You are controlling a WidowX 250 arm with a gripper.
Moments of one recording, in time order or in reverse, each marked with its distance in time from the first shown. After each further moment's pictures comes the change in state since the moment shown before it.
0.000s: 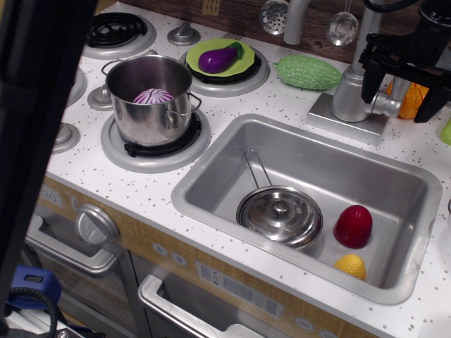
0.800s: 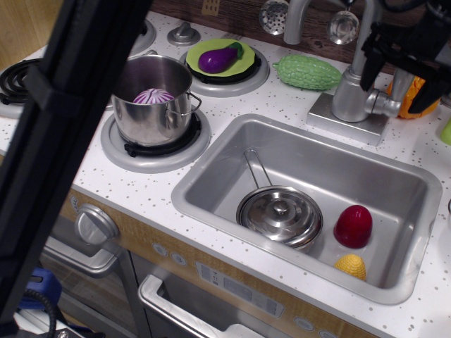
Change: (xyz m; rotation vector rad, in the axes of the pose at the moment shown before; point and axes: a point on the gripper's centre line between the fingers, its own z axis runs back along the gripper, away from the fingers) arm 0.017 0.005 -0.015 0.104 -0.031 -0.035
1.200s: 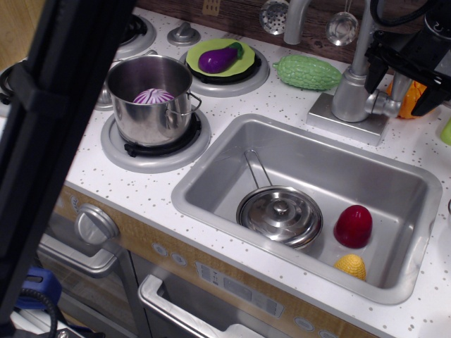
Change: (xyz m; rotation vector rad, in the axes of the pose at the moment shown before) arm 0.010 -0.003 0.001 -0.006 -0.117 -0.018
